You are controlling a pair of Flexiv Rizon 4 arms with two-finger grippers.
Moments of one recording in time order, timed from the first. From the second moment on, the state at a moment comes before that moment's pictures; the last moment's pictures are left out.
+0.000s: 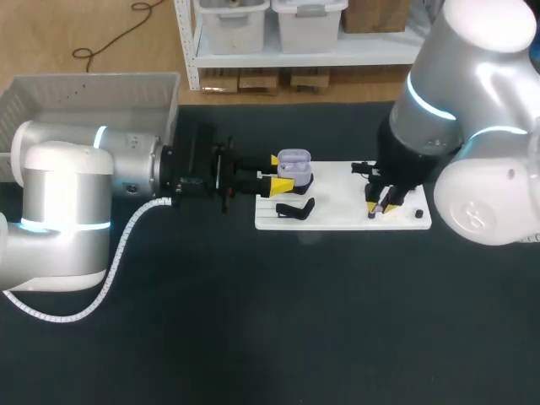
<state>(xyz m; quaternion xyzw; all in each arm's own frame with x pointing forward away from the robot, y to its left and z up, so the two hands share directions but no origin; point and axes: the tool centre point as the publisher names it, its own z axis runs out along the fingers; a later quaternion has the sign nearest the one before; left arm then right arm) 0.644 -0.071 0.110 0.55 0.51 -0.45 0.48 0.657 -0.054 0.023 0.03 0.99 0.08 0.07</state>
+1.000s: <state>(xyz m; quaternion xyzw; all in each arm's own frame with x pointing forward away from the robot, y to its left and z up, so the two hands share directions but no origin) 0.644 -0.071 0.110 0.55 0.51 -0.45 0.48 0.608 -0.018 0.204 -0.08 0.99 0.09 0.06</state>
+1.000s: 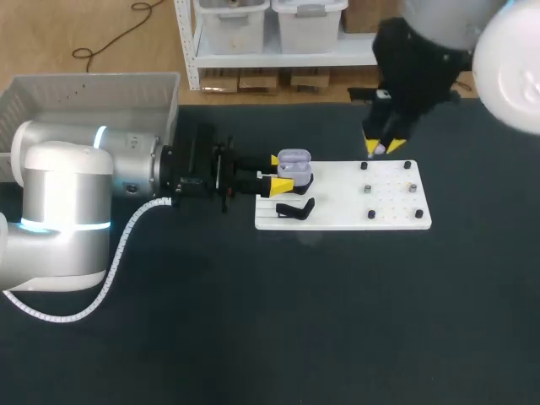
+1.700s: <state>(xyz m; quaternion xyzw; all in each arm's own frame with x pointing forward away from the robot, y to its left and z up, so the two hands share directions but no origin) 0.644 -0.071 0.110 0.55 0.51 -0.45 0.48 0.618 0.010 0.212 -0.10 0.99 0.08 0.04</state>
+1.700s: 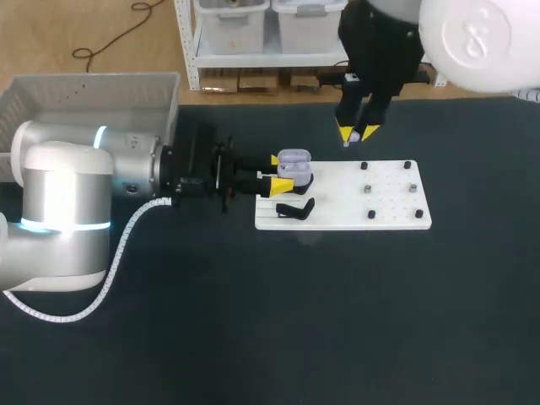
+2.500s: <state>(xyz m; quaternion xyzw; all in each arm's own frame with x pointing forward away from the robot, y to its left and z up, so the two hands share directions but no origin) 0.644 -0.071 0.110 0.55 0.51 -0.45 0.48 0.627 0.064 0.199 -0.22 0.97 0.08 0.04</state>
